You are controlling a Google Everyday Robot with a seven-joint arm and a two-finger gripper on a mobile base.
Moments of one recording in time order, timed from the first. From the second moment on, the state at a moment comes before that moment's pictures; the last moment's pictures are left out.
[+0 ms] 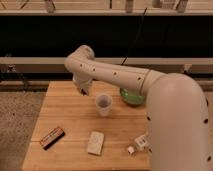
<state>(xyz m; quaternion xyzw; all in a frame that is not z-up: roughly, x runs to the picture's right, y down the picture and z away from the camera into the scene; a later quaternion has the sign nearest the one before) -0.099 0.027 0.793 -0.19 -0.20 -0.58 0.77</state>
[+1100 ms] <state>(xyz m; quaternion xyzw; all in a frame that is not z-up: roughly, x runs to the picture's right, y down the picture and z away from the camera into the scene) -0.039 0.071 0.763 -0.24 -0.19 -0.52 0.80</state>
